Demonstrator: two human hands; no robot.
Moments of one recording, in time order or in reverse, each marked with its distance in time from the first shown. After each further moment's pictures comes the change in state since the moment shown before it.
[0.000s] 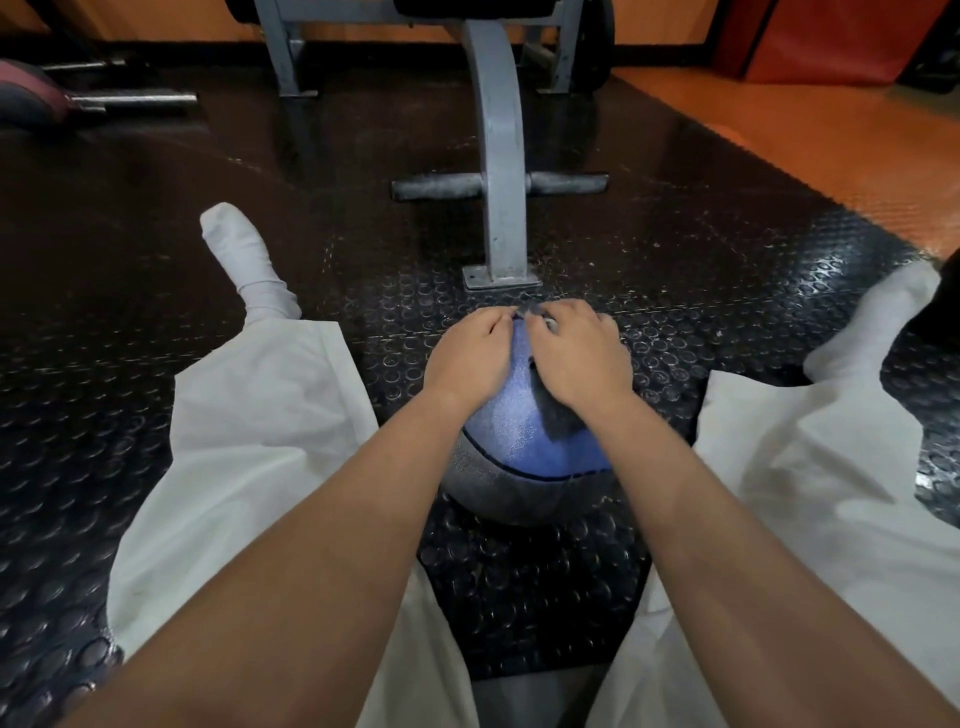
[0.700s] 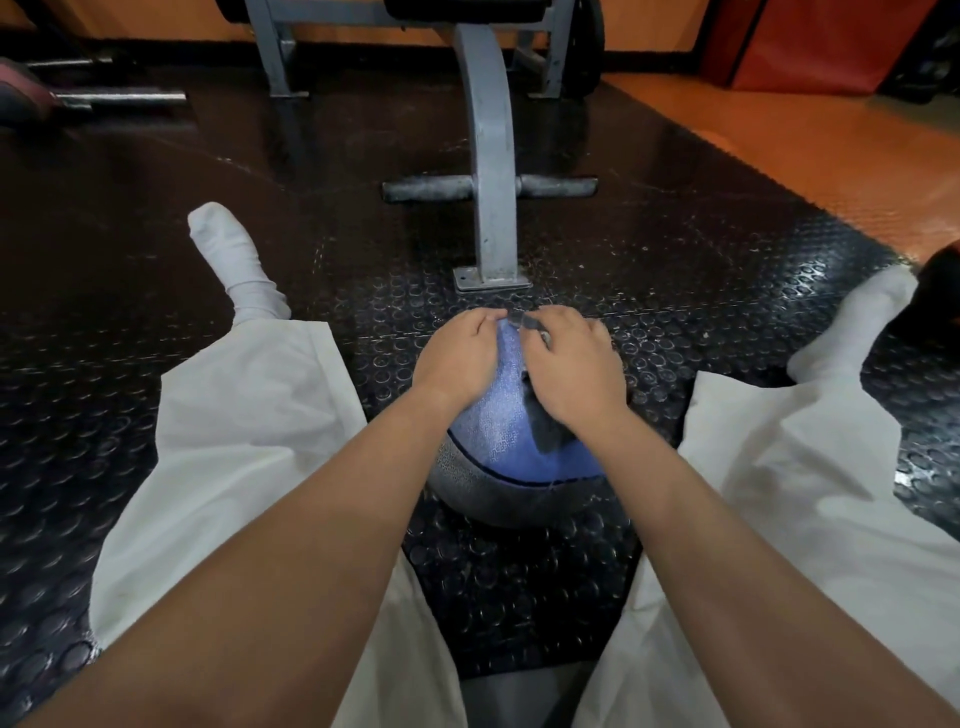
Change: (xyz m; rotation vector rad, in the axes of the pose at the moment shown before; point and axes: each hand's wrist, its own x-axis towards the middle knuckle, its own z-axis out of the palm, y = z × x) left_hand -0.002 0.001 -0.001 0.008 -0.005 -0.033; right_hand -0.016 0.008 0.002 0.029 0.045 -0.074
